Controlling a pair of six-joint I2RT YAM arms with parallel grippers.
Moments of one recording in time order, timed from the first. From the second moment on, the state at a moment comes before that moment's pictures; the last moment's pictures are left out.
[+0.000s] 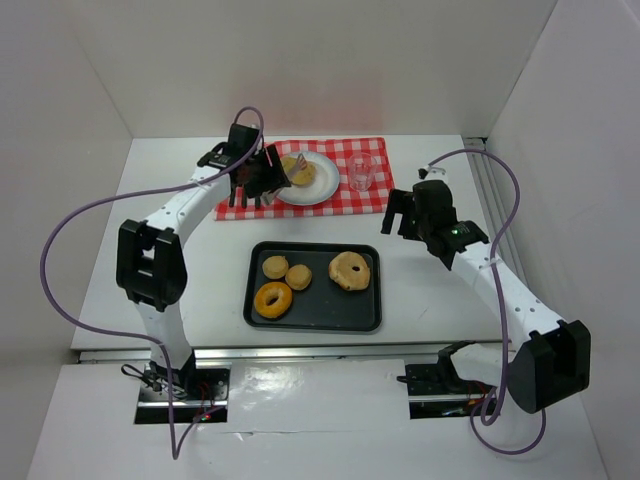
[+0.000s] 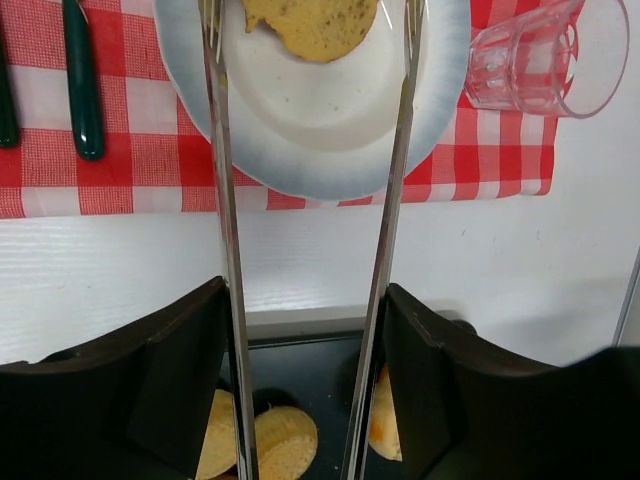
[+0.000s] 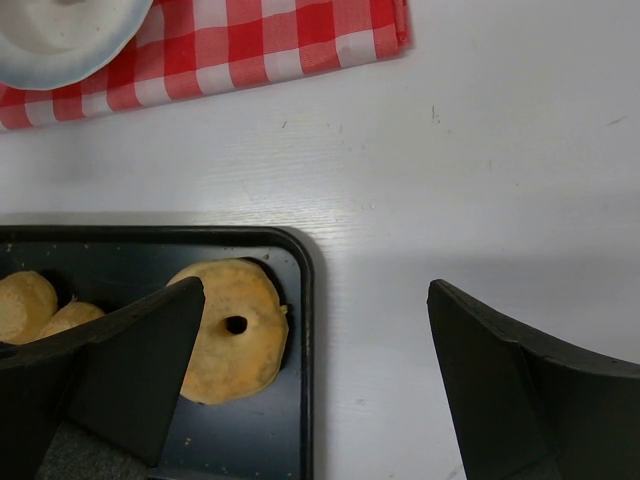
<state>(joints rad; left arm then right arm) -0.29 1.88 1.64 -0.56 0.10 -0.63 0.33 1.18 0.96 -0.45 0.18 0.41</state>
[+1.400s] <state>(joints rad) -1.04 1.35 1.22 -1.07 -0.38 -0.72 0.33 1.13 0.96 -0.45 0.11 0.44</state>
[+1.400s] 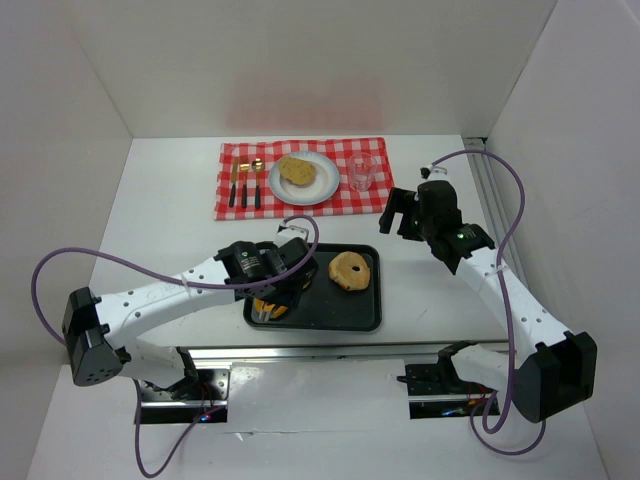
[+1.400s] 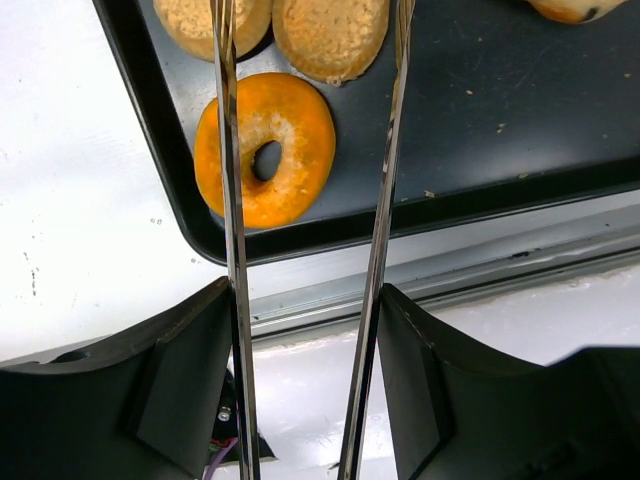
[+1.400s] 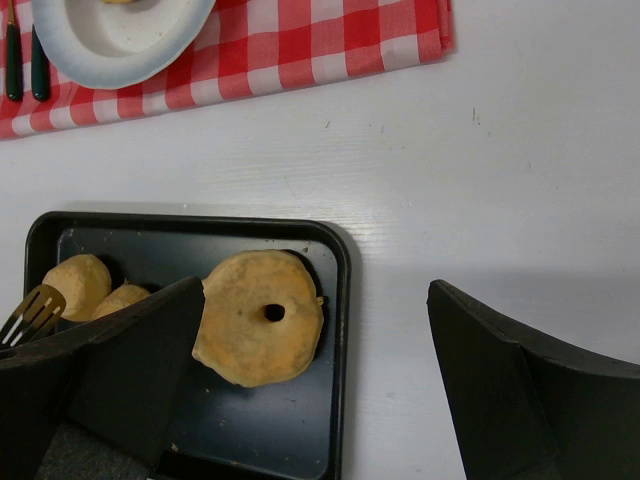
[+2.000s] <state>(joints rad) -1.04 1.41 1.22 -1.04 -0.34 -0.72 0.33 1.13 0.96 -0.45 0.11 0.44</state>
